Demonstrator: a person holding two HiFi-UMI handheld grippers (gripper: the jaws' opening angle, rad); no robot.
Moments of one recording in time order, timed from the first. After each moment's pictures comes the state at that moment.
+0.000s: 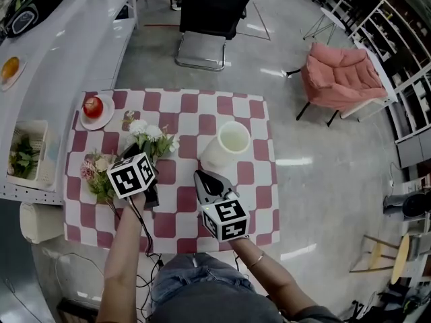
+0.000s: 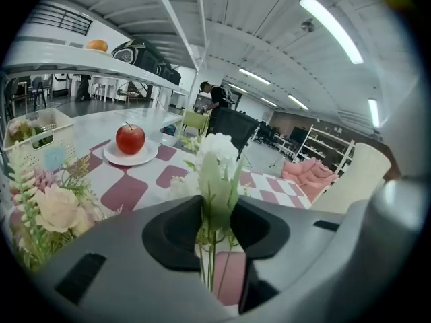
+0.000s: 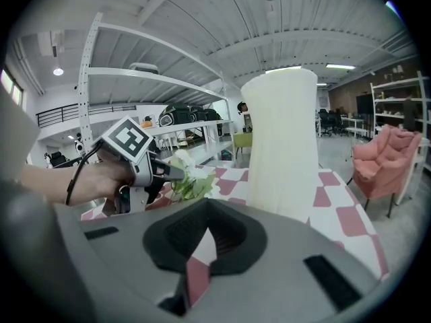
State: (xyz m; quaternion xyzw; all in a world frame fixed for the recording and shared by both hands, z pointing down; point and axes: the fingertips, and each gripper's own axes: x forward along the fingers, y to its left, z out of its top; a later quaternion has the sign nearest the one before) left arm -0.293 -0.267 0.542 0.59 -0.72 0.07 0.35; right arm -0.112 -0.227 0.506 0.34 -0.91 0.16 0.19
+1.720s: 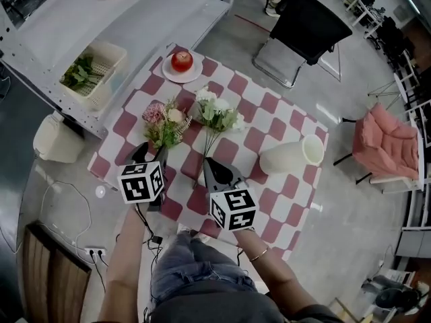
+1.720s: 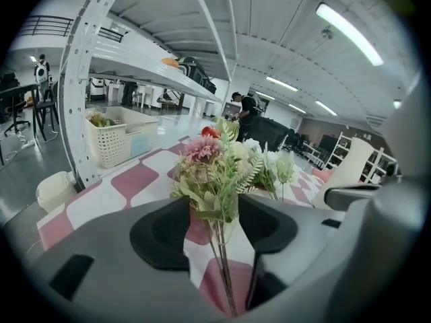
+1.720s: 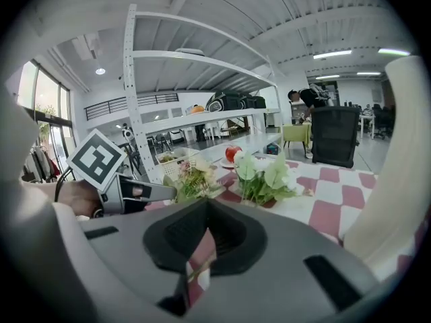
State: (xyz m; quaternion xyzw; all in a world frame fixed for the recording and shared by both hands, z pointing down) left arm -0.380 -0.068 0.565 0.49 -0.80 0.04 0.35; right arm -0.243 -0.130 0.518 0.16 -0.95 0.13 0.22
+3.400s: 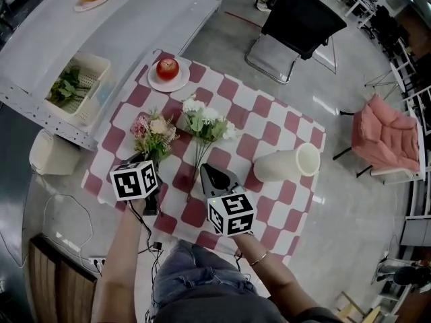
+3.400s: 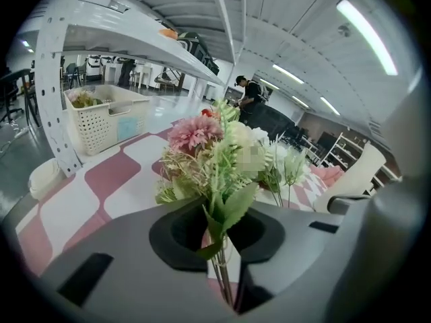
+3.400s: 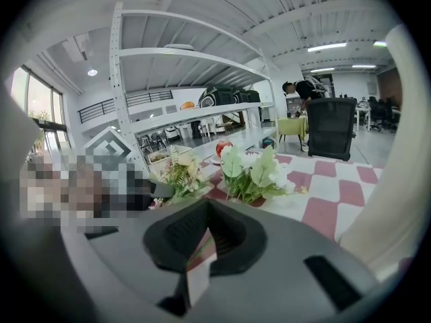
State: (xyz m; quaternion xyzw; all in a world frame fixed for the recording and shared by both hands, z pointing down) left arm -0.392 -0.107 0.593 0.49 -0.76 0.05 0.42; right arm -0.246 -0.163 0.536 0.17 -0.94 0.15 0.24
